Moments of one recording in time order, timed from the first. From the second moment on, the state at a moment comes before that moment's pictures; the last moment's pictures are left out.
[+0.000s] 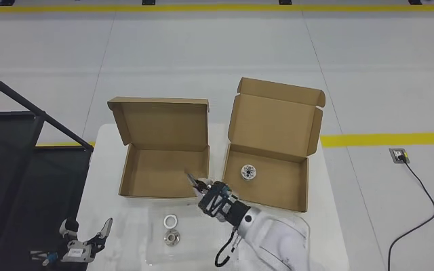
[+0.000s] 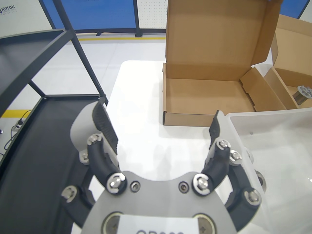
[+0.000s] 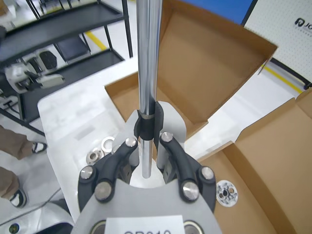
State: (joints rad) left arm 1.88 -1.17 -1.80 -1.77 1.14 -0.13 0.42; right arm -1.19 -1.44 1.09 -1.87 -1.45 -0.45 0.25
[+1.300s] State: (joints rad) left arm 1.88 -1.17 -1.80 -1.77 1.14 -0.13 0.42; right arm -0.98 -1.38 1.27 -1.80 -1.45 -0.24 0.97
